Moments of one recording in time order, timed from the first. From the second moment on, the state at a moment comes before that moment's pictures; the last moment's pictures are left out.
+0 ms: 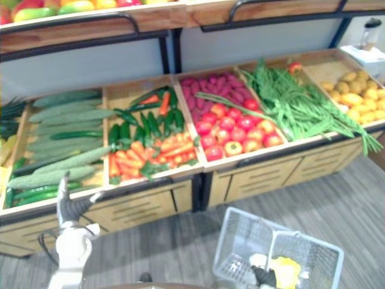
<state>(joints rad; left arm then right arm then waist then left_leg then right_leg) 0.20 0.16 0.17 0.04 0.40 -0.19 0.46 0.17 -0.05 -0.39 0.96 -0.07 -0.17 -0.12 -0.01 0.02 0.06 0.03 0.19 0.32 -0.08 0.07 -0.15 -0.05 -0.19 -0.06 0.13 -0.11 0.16</state>
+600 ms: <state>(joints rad) -0.22 0.44 -0.05 0.31 0.50 -0.15 0.33 0.10 -0.12 -0.35 0.95 -0.08 -0.16 -0.09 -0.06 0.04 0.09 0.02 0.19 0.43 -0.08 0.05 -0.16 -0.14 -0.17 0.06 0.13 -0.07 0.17</state>
